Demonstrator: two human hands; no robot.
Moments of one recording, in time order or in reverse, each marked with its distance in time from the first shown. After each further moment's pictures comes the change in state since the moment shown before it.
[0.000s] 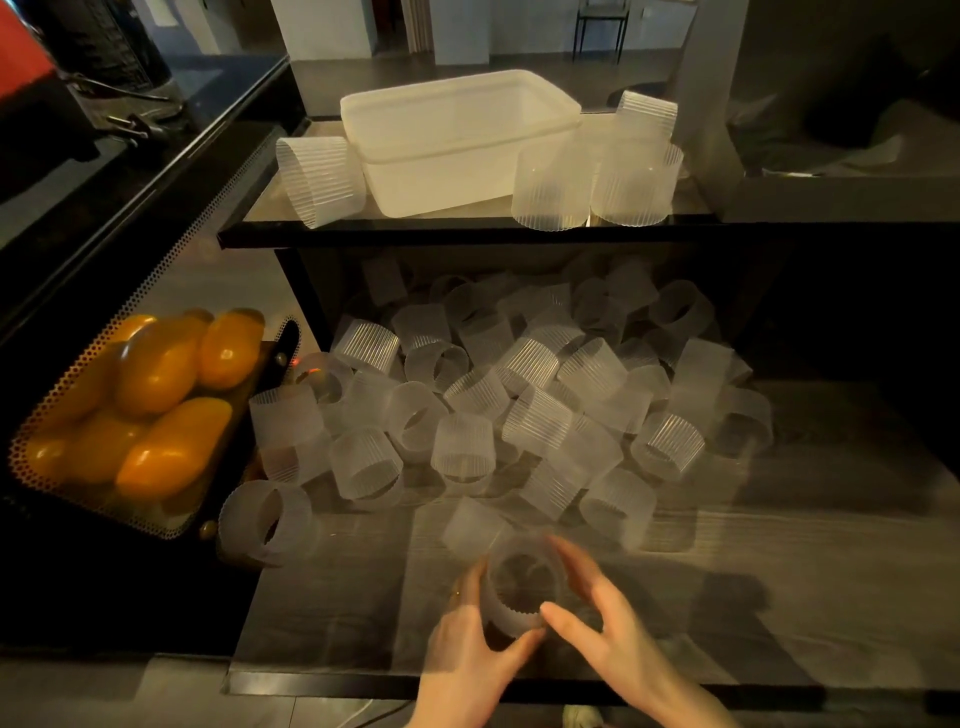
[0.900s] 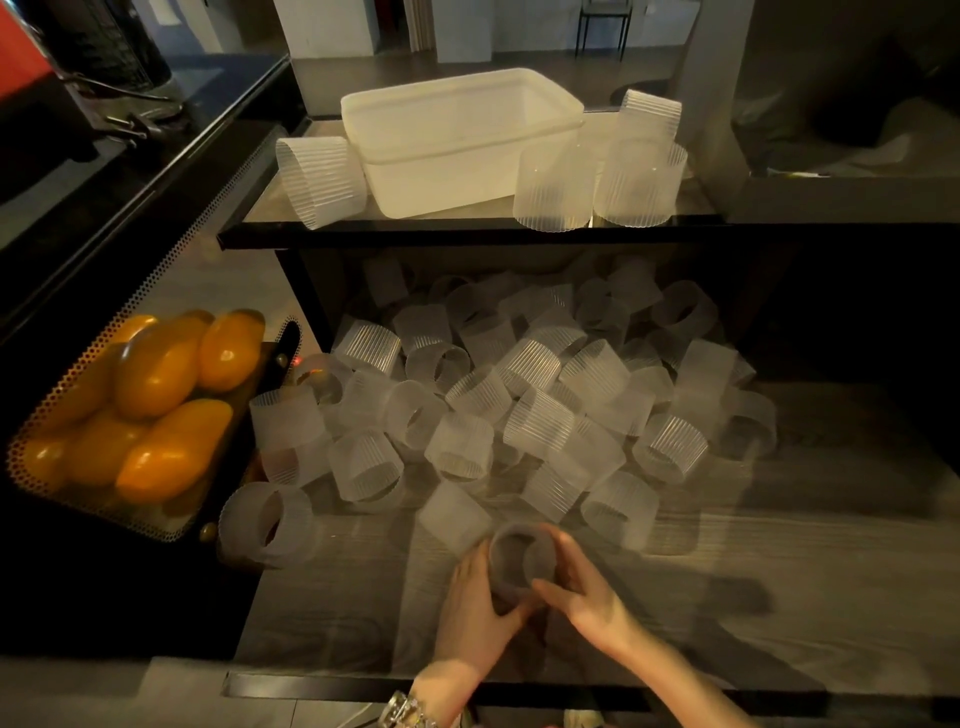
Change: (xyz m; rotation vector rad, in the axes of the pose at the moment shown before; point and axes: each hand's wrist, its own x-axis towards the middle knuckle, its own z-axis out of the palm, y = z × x) left_hand 0.042 -0.009 0.015 0.153 0.015 0.076; right_hand 0.044 0.027 0.005 0.033 0.053 0.128
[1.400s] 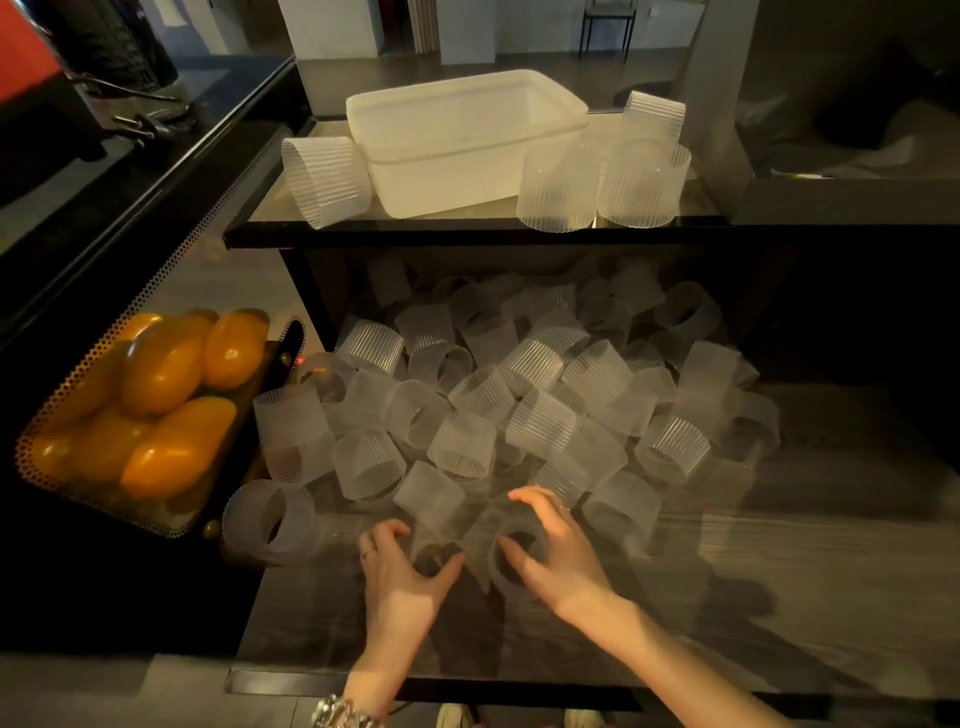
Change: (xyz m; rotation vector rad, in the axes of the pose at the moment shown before) left_hand 0.009 -0.020 -0.054 -0.062 0.427 -0.151; right_hand 0.022 -0.040 0.018 -0.449 0.097 -0.254
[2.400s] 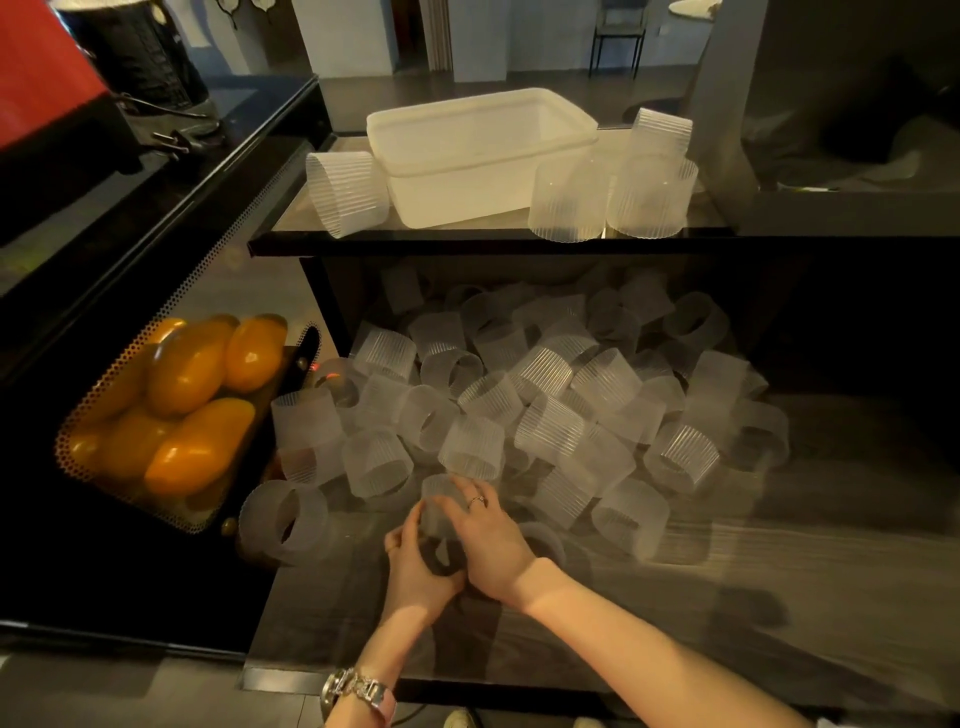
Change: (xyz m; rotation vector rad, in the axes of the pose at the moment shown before) left_hand 0.014 -0.005 0.003 -0.151 -0.258 -0.094; right_hand 0.039 -0.043 0.044 -0.501 -0.327 -0.201
